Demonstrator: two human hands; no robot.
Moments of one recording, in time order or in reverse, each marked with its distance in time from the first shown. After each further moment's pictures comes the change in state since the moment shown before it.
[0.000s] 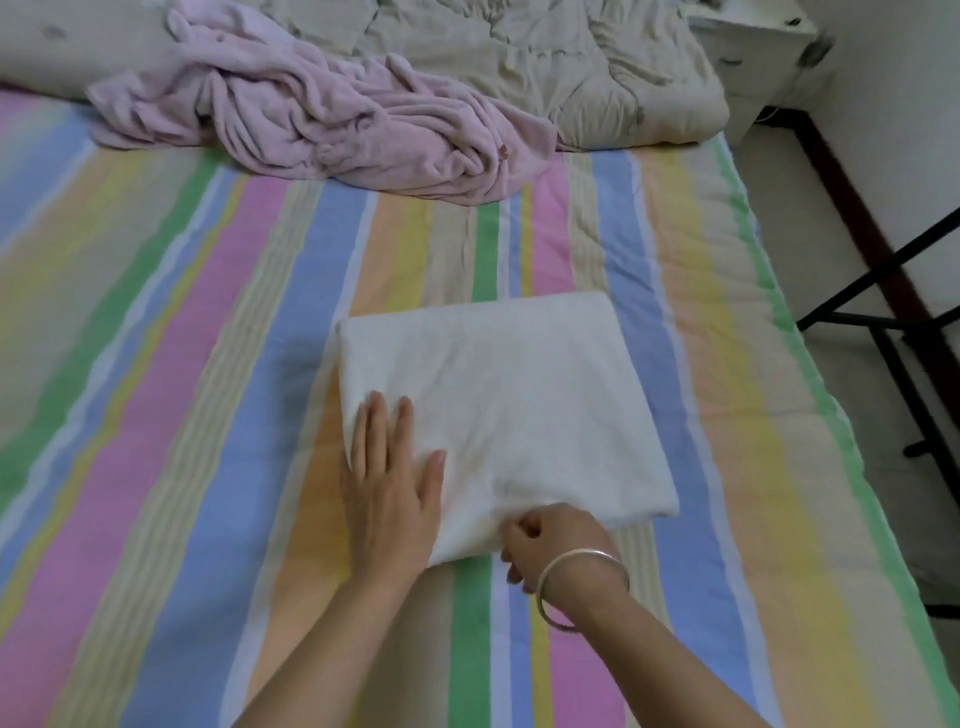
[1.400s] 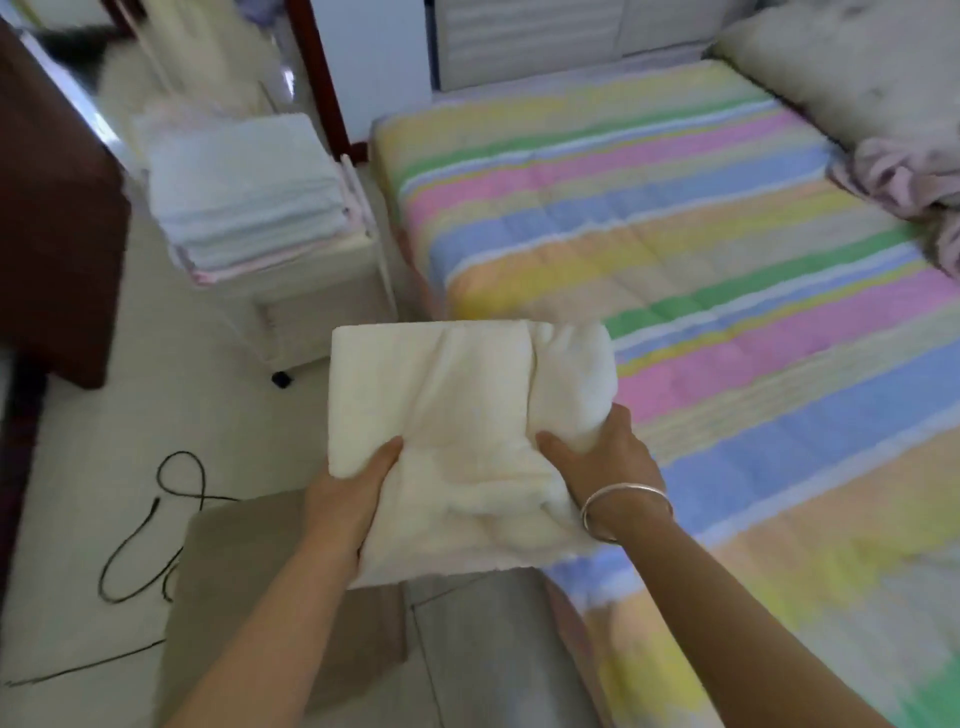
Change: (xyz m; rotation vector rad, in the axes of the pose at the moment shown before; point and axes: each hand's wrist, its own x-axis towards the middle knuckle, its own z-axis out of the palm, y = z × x) left_hand -0.381 -0.179 -0.287 -0.862 0.944 -1.531; right_hand -0.223 -0.208 0.247 -0.331 -0.299 -0.802
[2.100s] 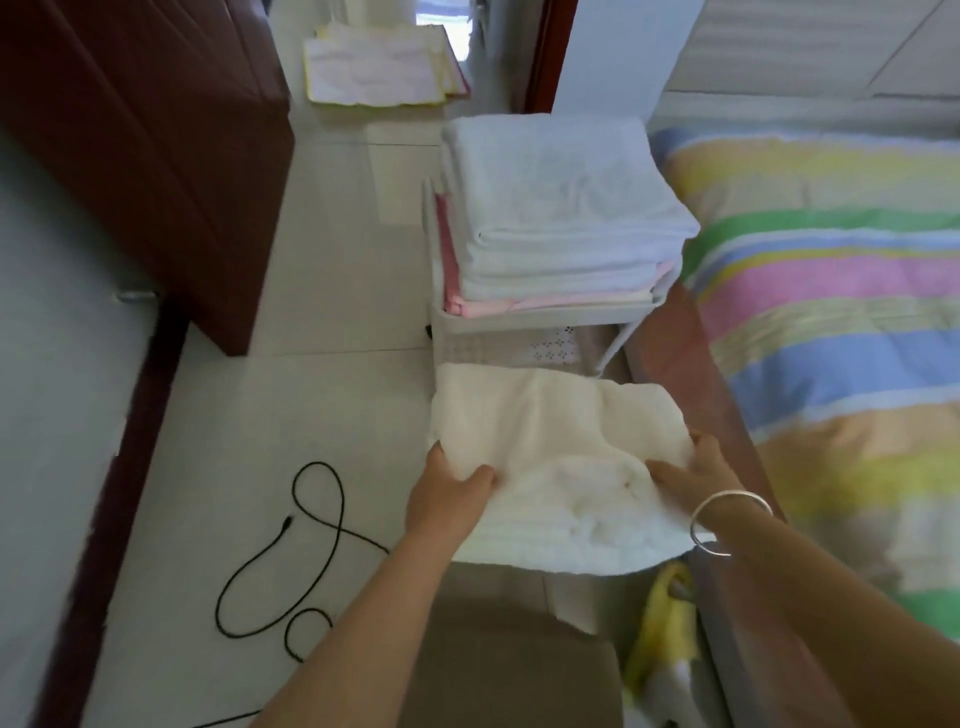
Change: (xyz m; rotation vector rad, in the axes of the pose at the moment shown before) left_hand 0.352 0.046 -0.197 0.190 -0.167 0.022; right_hand 0.165 -0.257 0.292 -0.085 -0.247 0.081
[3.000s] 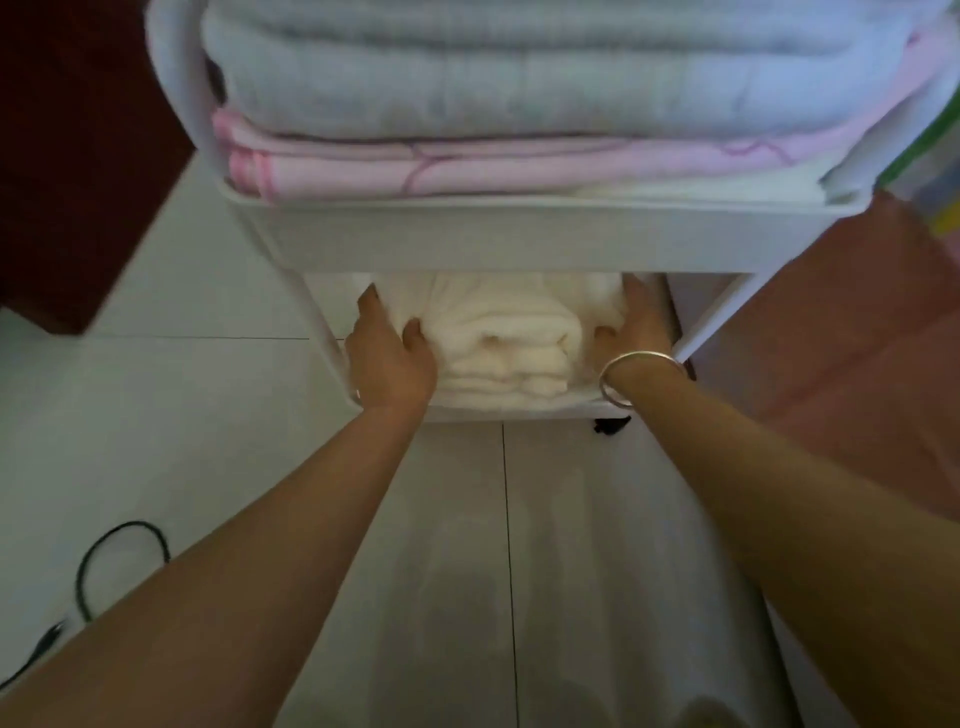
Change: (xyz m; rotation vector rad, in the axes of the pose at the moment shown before) left_hand 0.394 -0.016 0.116 0.134 0.686 0.401; right_hand 0.394 -0.056 0.136 -0.044 0.262 -0.549
